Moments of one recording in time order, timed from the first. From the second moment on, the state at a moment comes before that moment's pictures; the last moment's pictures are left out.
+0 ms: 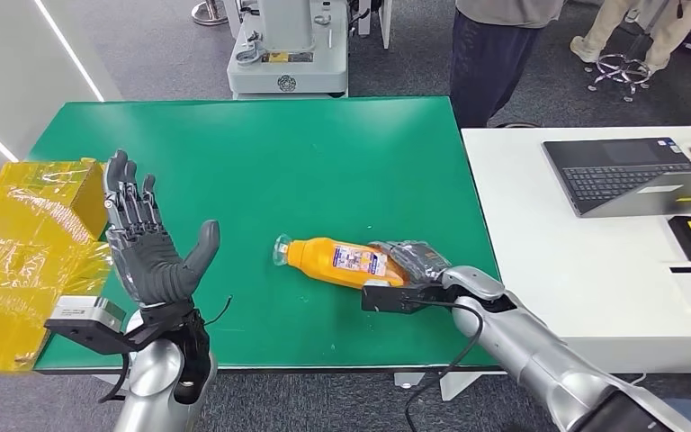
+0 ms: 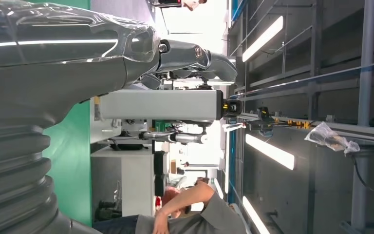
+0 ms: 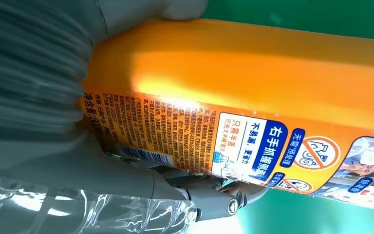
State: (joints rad) left arm -0.19 -0.19 -0.38 -1.53 -0.08 0.37 -0.55; right arm -0.68 -0.19 0.90 -0.80 0.55 0.06 -0.40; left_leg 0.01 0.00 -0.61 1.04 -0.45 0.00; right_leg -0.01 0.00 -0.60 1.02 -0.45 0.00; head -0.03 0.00
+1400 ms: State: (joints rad) left arm -0.25 -0.24 -0.41 -1.38 0.36 0.09 -0.54; right arm -0.36 -0.16 0.56 -1.38 0.50 -0.47 -0.53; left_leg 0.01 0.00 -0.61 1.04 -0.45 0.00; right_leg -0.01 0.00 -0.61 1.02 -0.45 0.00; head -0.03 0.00
